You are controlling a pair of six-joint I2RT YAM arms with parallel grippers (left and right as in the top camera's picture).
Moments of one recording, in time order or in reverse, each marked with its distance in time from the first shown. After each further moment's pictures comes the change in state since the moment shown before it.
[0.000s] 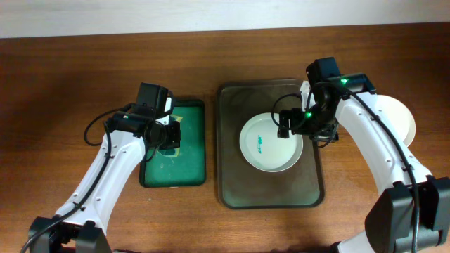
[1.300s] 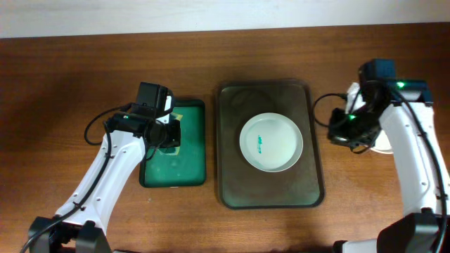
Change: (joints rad) left arm 0.000 0.000 0.000 0.022 0.000 0.000; right arm -0.220 -0.127 0.006 -0.158 0.033 -0.009
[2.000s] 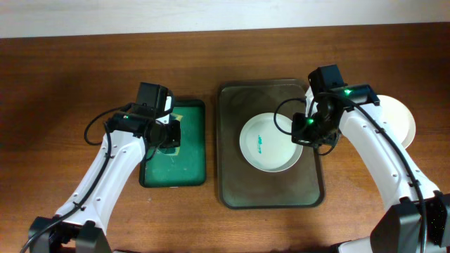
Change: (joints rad) left arm 0.000 0.000 0.000 -0.005 0.000 0.000; right arm 0.228 0.043 -0.096 0.196 -0.008 0.117
